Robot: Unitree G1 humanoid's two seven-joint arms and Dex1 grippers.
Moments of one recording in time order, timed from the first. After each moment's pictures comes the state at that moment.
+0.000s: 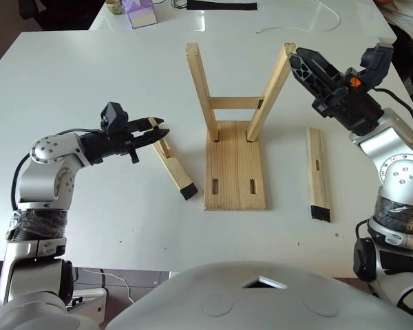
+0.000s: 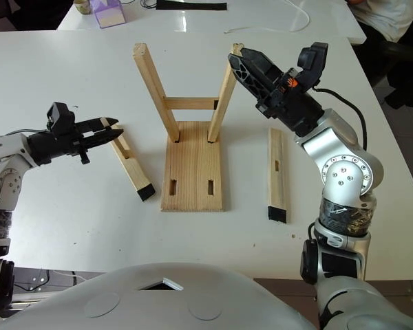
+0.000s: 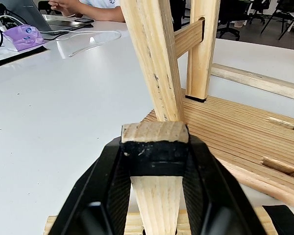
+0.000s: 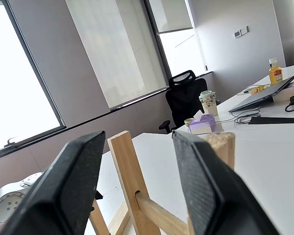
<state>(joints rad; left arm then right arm) -0.15 0.74 0.06 0.06 -0.50 0.22 -1.11 -0.28 -0.40 -0.24 -0.32 1.01 0.67 0.56</state>
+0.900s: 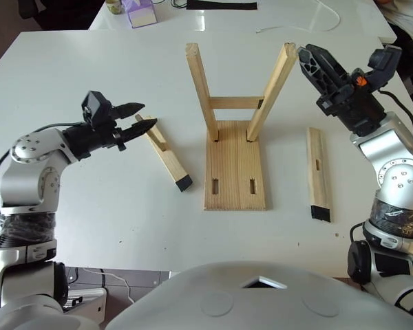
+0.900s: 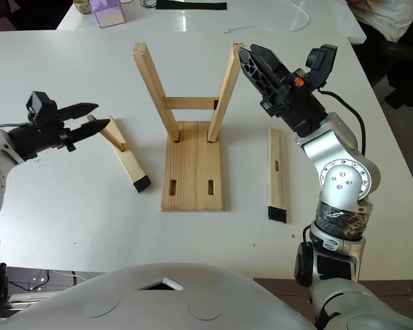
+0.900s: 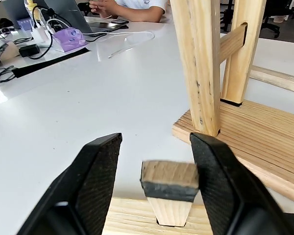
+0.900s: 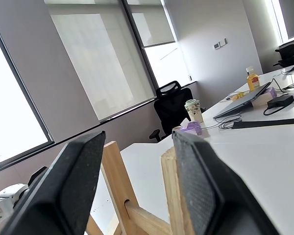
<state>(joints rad) -0.06 0.78 0.23 -0.14 -0.53 0.37 -0.97 -0.24 -0.35 -0.28 -0.34 1.02 0.65 0.50</state>
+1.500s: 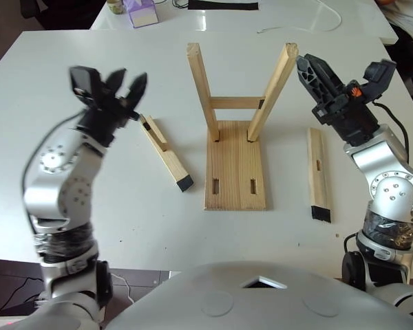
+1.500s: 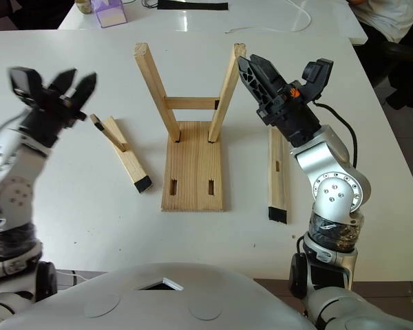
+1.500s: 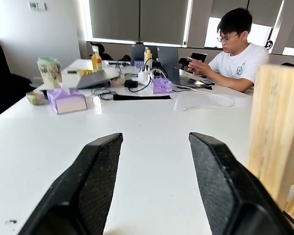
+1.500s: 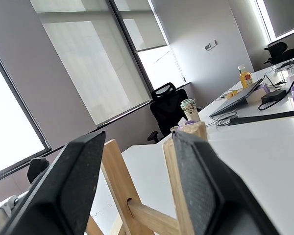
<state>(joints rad) -0.11 0.38 0.23 -0.45 -0.55 0.60 -0.21 -0.20 -0.30 -0.26 -0.38 1.02 0.63 0.45</state>
